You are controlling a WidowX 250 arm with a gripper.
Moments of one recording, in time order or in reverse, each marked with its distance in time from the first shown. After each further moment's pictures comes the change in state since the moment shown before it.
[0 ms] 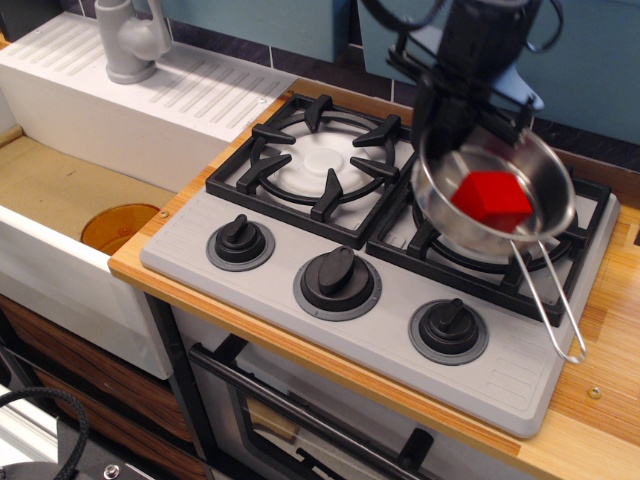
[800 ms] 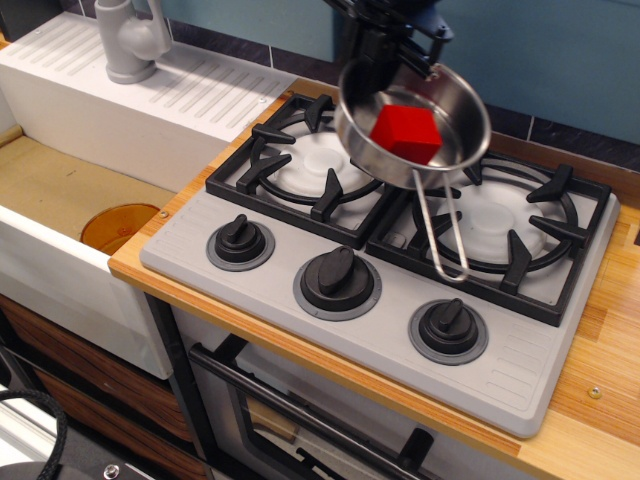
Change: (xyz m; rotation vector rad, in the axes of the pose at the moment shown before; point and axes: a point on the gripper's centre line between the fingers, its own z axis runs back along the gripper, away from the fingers) arm -0.004 0.060 0.009 0.026 0.007 -0.090
